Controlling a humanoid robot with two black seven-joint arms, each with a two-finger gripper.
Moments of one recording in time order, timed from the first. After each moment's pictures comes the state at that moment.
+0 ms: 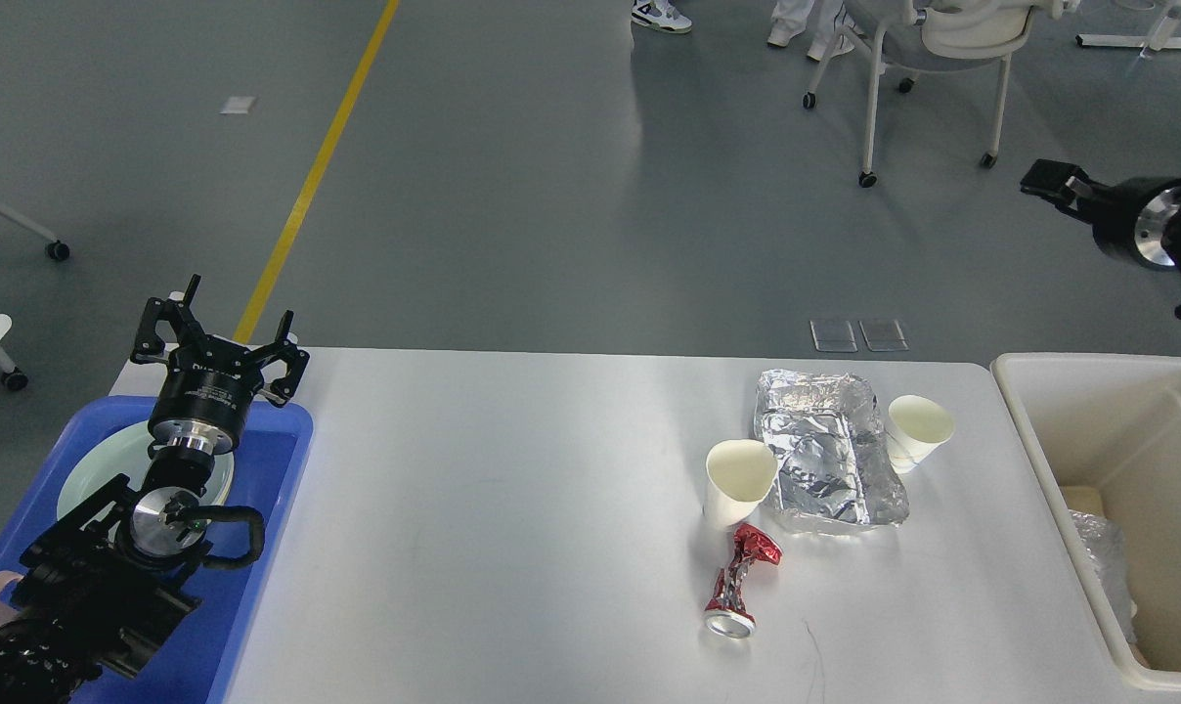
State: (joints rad) left arm -0.58 0.22 -0.99 -0.44 -0.13 -0.56 -0.36; right arm 1.35 -0.44 -1.06 0.27 0.04 0.32 0.15
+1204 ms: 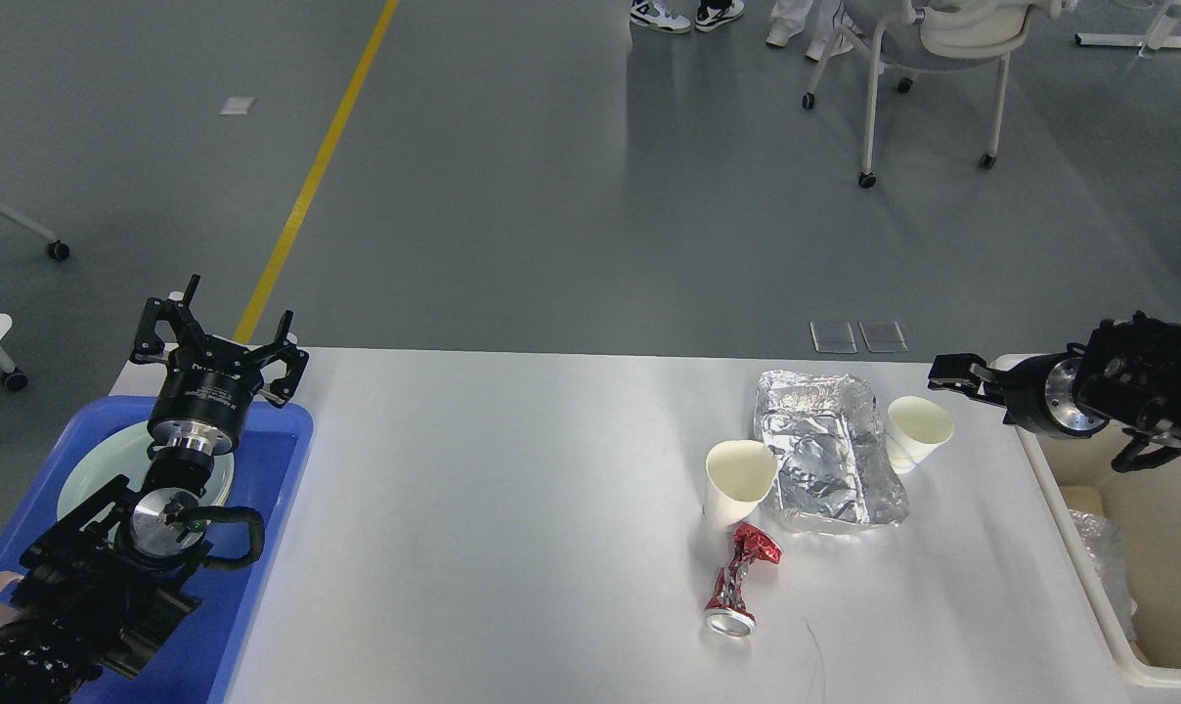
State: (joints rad) left arm -0.58 0.22 -0.99 -0.44 -0.13 -0.56 -0.36; right arm 1.19 -0.46 -0.92 0.58 -0.21 0.27 0.15
